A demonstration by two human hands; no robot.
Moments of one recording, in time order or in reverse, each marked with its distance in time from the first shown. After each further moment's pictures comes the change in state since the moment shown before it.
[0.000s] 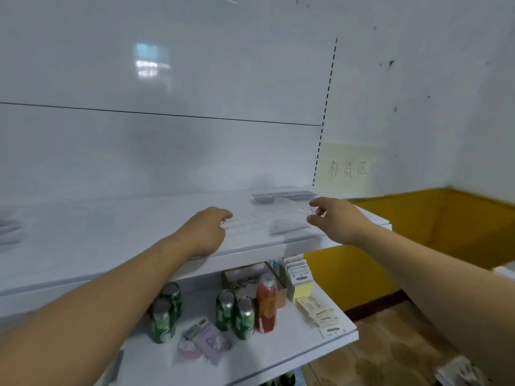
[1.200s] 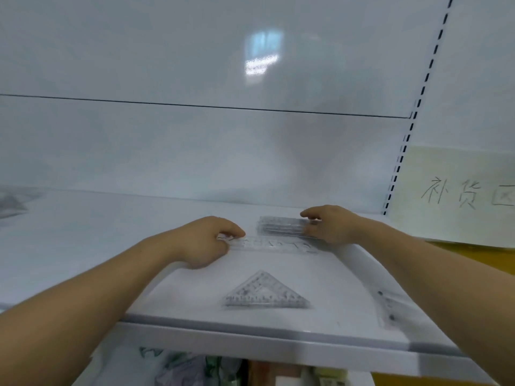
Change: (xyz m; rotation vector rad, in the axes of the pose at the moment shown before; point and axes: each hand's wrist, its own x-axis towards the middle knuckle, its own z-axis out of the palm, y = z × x) left_hand 0.148 0.016 0.045 0.020 -0.064 -0.257; right_hand 0.274 0.090 0.078 -0.070 -0.408 -0.455
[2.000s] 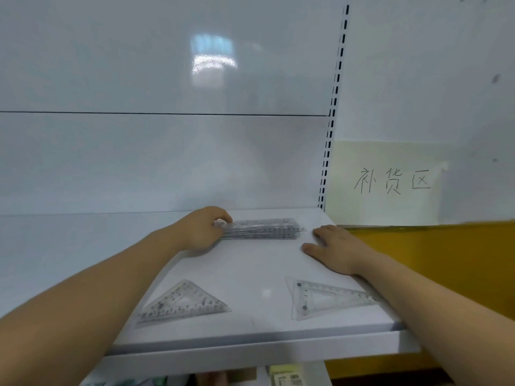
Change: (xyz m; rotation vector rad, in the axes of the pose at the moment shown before) left_hand 0.094 0.070 0.041 -0.003 0.052 0.031; right_hand -0.095 0.104 0.012 0.016 0.054 0.232
